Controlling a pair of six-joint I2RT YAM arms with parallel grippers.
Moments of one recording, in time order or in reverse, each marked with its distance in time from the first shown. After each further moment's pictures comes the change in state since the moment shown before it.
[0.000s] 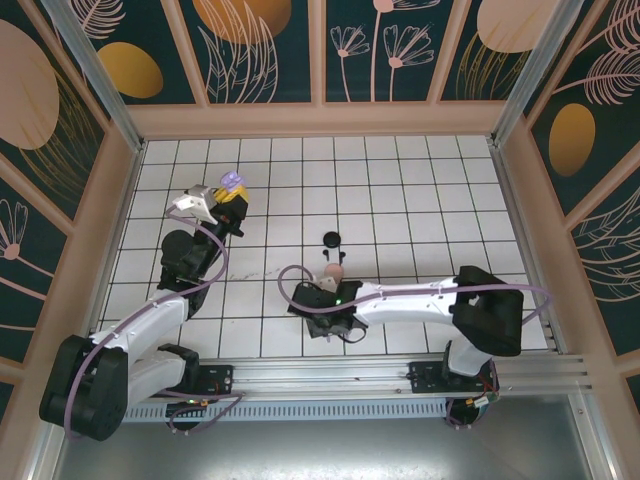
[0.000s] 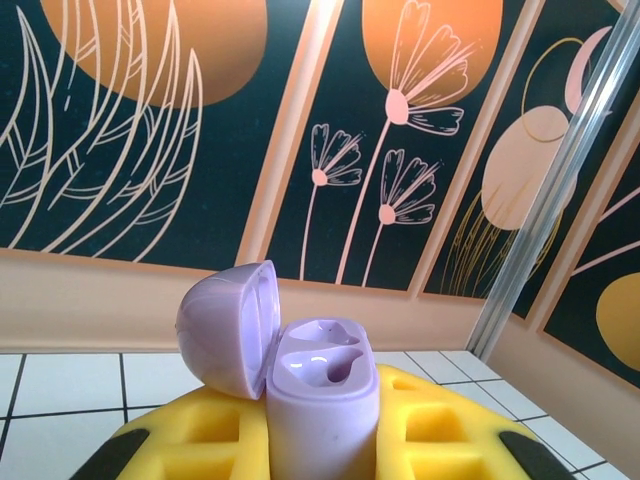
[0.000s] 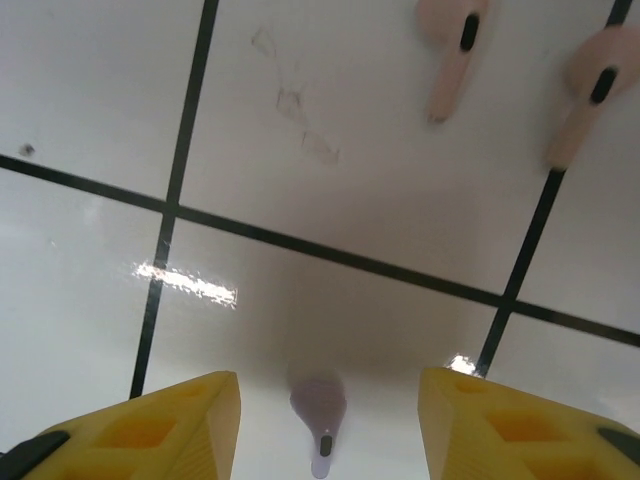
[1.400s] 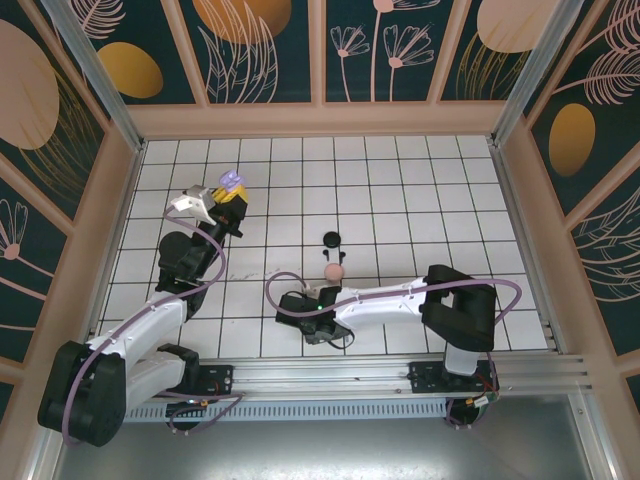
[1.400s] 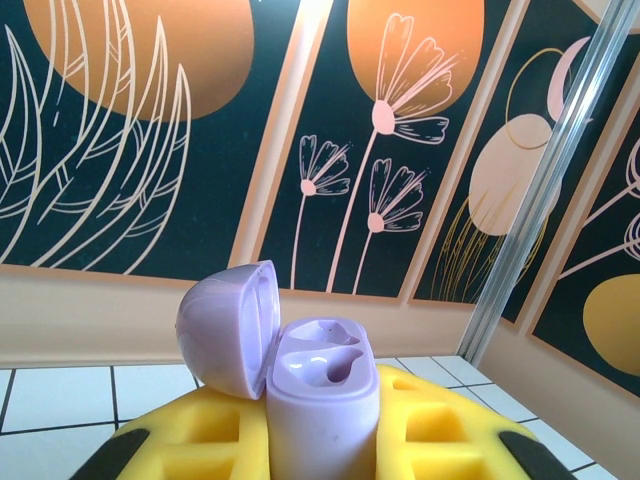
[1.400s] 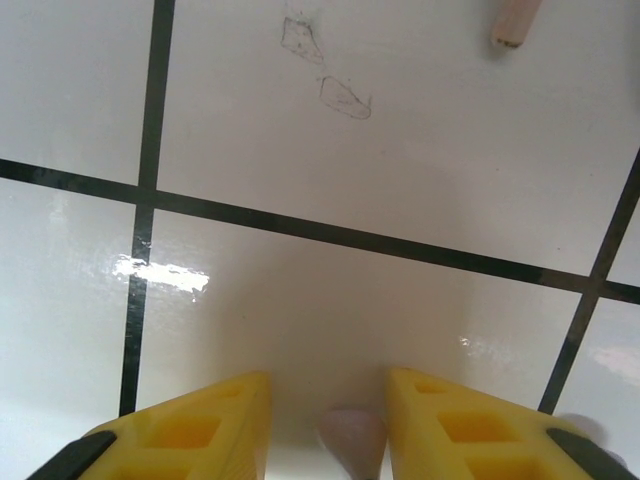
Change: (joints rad) left arm 0.000 -0.029 0.000 -0.007 0.019 0.003; right arm 0.027 0.129 0.071 -0.035 -0.004 0.100
